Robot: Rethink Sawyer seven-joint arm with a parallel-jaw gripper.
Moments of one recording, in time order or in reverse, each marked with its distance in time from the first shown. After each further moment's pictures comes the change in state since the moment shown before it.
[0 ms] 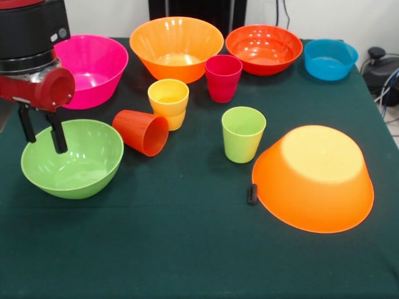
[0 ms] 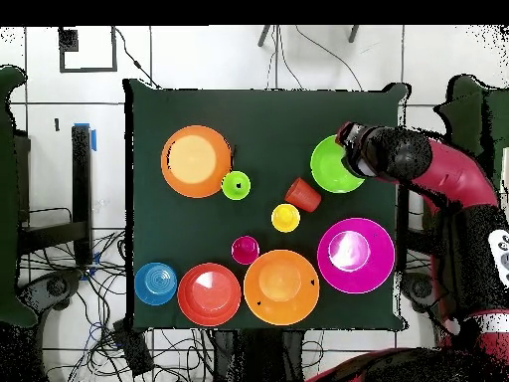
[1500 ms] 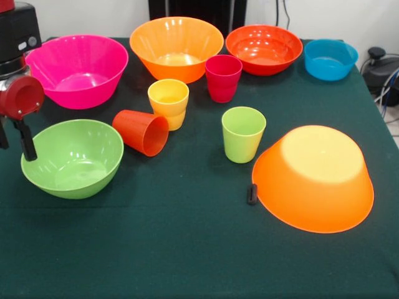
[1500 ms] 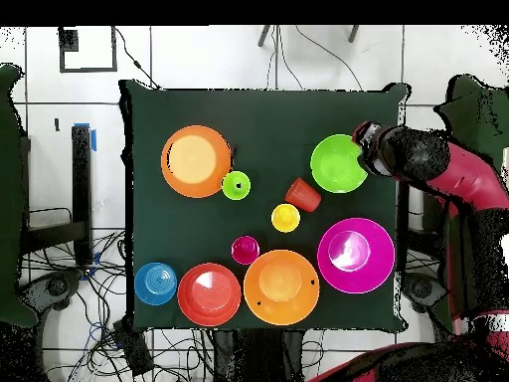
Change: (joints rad) arm -0.033 0.050 0.004 -0.064 -0.013 0.002 0.000
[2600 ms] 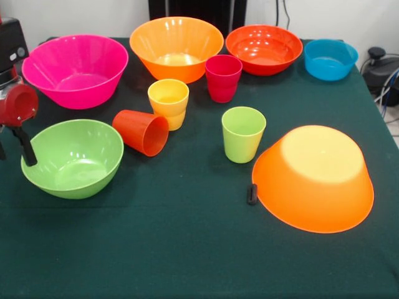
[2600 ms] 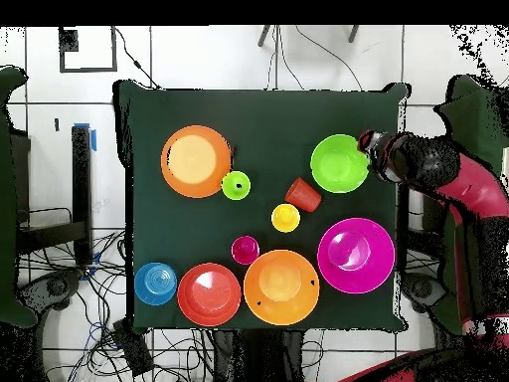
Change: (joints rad) arm -0.110 0.063 0.127 -0.002 -0.046 0.043 -0.225
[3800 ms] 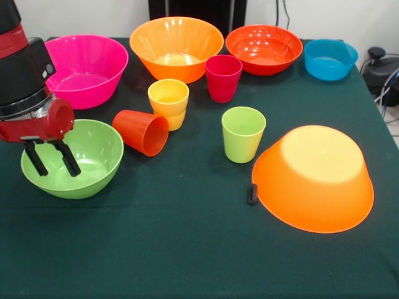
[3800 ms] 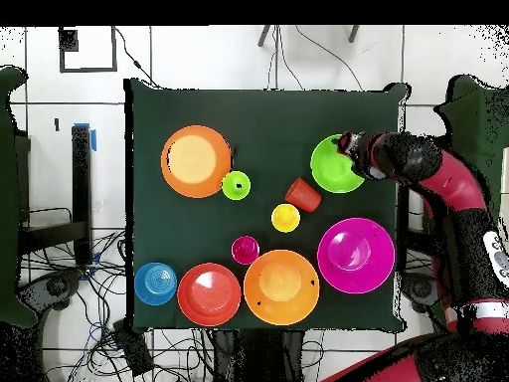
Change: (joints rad) arm -0.011 0.092 0.083 -0.028 -0.006 0.071 -0.110
